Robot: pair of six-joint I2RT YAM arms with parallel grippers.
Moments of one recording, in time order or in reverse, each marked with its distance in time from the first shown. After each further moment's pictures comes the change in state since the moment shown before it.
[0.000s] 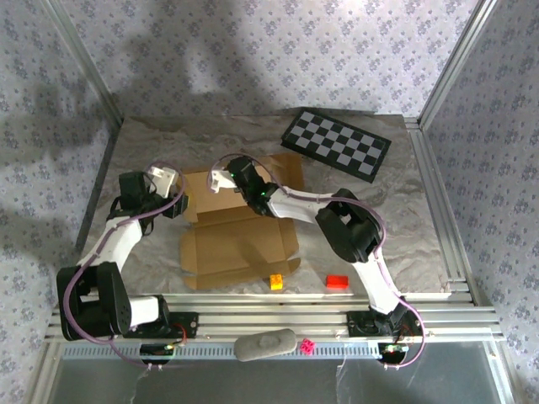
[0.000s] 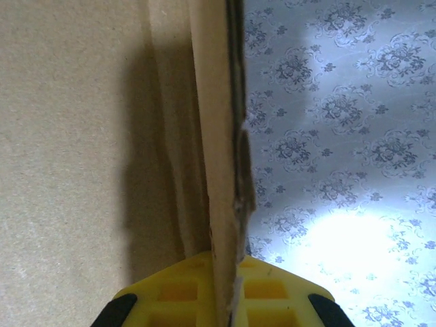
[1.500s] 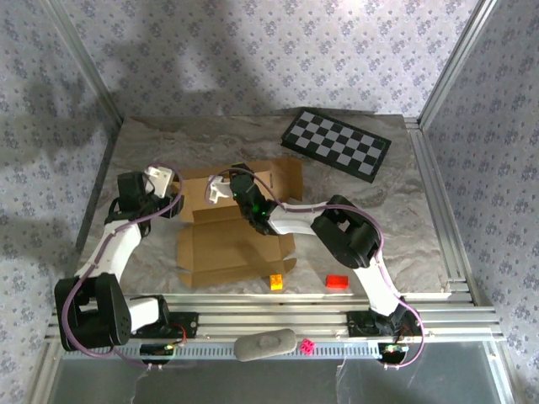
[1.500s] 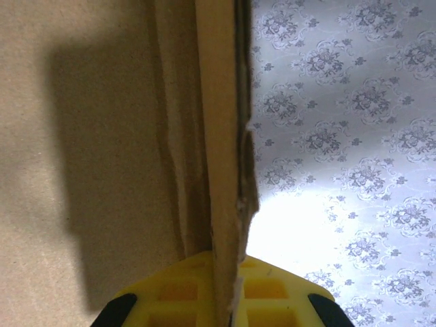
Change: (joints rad) left arm -0.008 -0.054 0.002 -0.035 -0.147 -0.002; right arm 0.068 -0.032 -0.189 0.361 0.137 -0.134
